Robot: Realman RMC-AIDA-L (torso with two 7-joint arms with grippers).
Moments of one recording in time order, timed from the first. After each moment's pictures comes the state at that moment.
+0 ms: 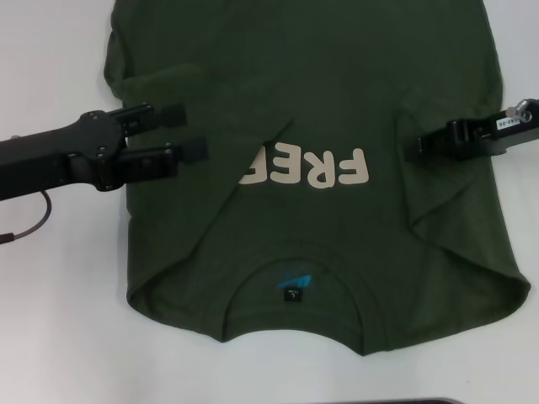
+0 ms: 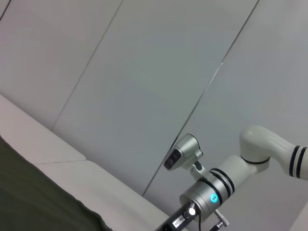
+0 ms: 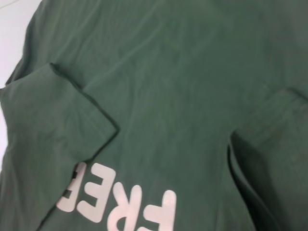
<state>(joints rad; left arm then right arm) -0.39 -2.16 -2.50 -0.89 -1.27 1.86 -1.72 0.67 1.96 -0.81 -0.62 -2.40 -1.36 2.46</state>
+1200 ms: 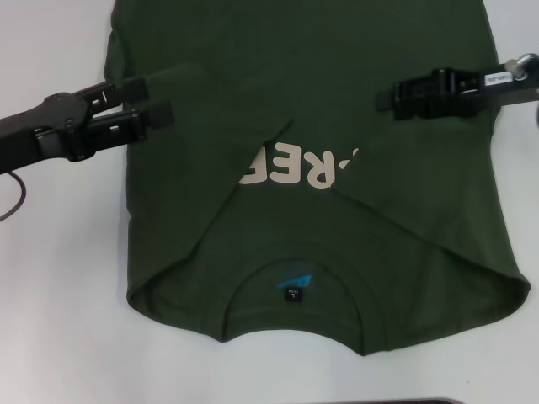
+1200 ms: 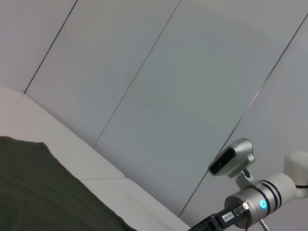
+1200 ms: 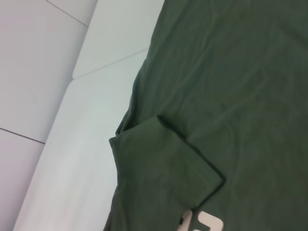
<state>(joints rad) -0.39 -2.16 -2.58 -0.89 -1.27 1.81 -1.75 0.67 1.94 -0.80 -0.61 -2.13 -1.44 2.40</state>
